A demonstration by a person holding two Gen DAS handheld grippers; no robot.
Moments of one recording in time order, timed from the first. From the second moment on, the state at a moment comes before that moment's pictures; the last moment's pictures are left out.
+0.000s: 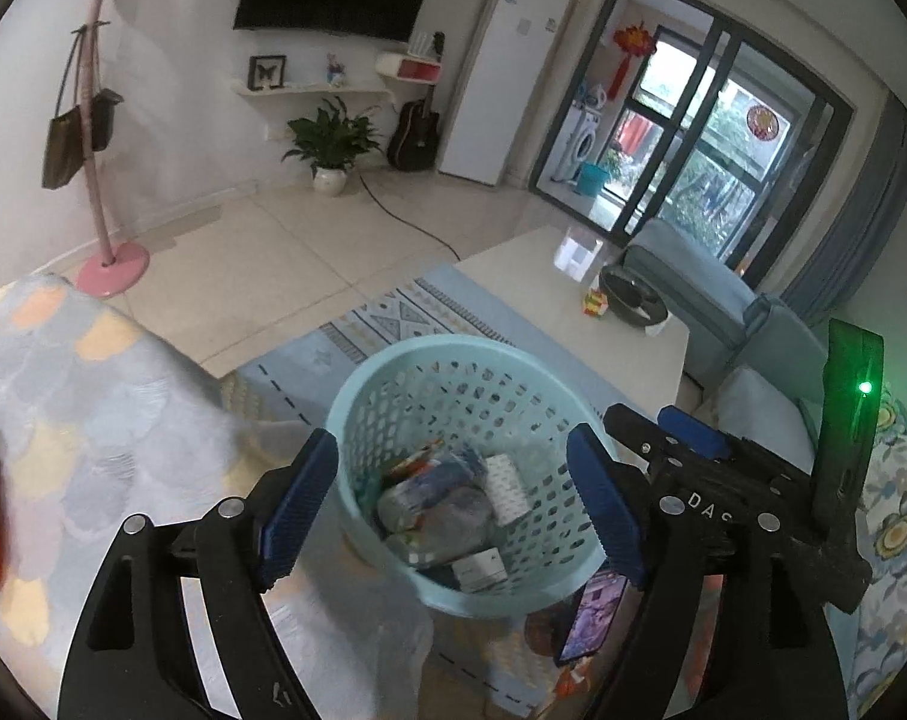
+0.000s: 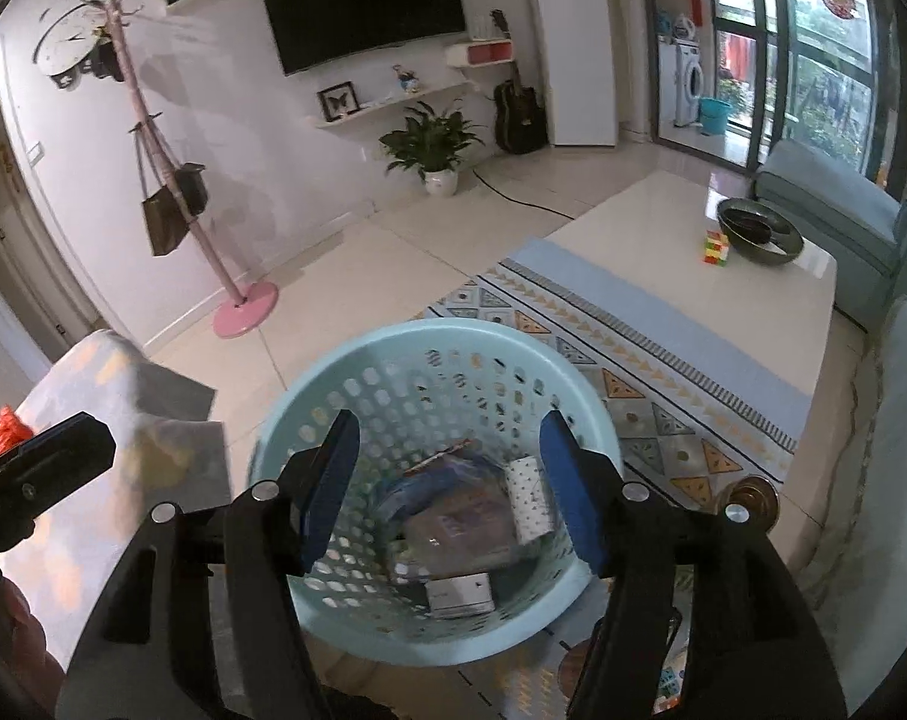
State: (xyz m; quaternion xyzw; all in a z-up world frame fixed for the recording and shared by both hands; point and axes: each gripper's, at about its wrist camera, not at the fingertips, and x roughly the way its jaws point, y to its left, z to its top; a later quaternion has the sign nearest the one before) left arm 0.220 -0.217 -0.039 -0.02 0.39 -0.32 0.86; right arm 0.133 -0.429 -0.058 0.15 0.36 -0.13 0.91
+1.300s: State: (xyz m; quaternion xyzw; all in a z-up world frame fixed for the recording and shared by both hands) left arm 0.178 0.100 0.003 -0.08 0.27 0.03 0.96; right arm 0.198 -0.096 0.001 0.02 0.34 0.16 0.93
